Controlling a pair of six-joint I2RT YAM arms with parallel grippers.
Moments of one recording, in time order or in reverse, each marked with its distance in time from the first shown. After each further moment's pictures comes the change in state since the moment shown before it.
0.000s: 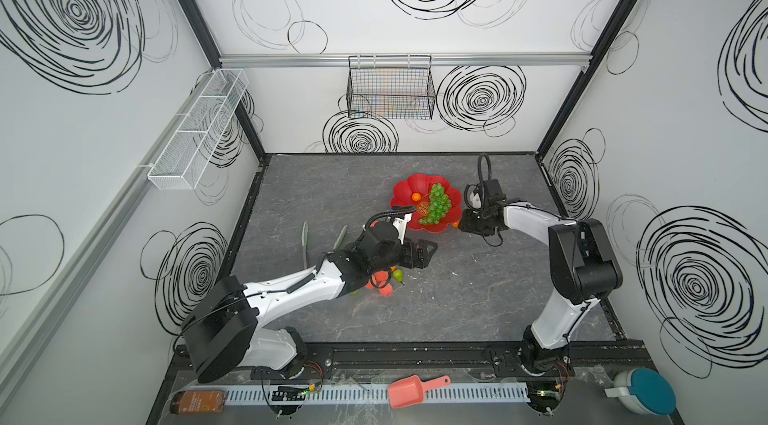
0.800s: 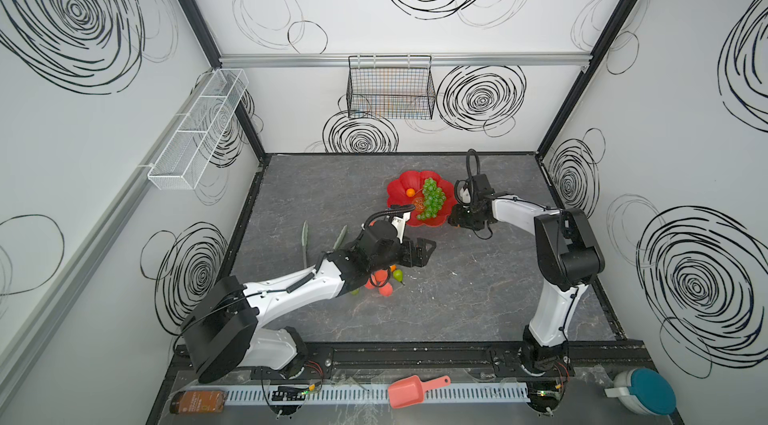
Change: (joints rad) left arm 0.014 0.000 0.000 -0.001 0.000 0.002; right arm 0.040 0.122 0.125 0.003 0.003 0.011
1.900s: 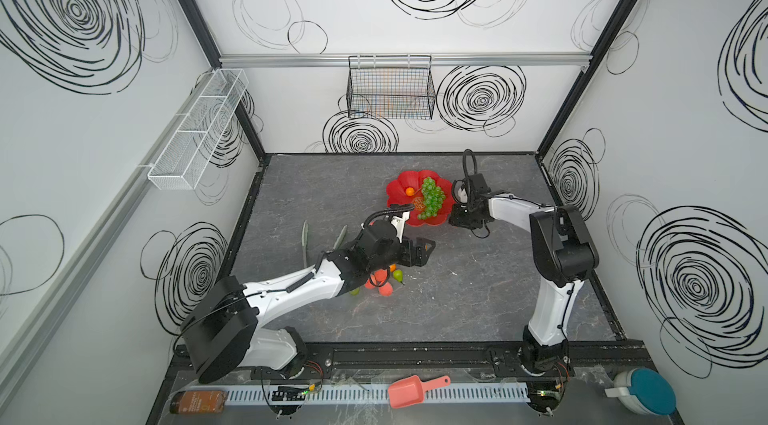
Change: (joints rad) left arm 0.005 -0.002 0.000 -0.007 0.000 0.000; right arm 0.012 0.031 0.028 -0.012 0.018 0.000
